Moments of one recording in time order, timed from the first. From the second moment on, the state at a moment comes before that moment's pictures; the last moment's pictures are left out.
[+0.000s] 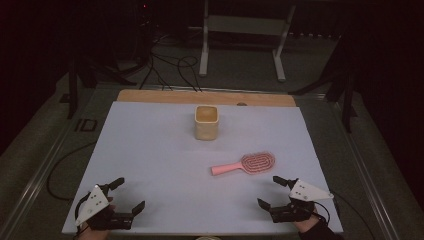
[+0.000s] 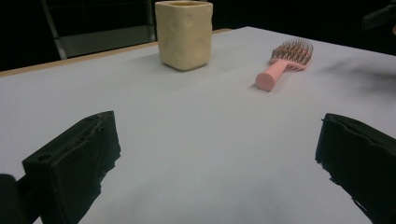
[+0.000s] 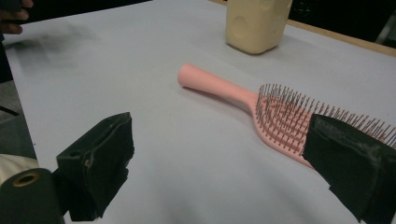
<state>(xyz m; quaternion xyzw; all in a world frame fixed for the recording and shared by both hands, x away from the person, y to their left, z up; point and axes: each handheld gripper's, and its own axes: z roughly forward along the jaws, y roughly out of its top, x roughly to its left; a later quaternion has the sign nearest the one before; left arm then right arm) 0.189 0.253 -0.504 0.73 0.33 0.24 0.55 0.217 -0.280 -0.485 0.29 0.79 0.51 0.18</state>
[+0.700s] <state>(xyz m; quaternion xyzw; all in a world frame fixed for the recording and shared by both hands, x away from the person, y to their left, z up) 0.189 0.251 -0.504 0.73 0.33 0.23 0.55 0.215 -0.276 -0.438 0.29 0.79 0.50 0.19</state>
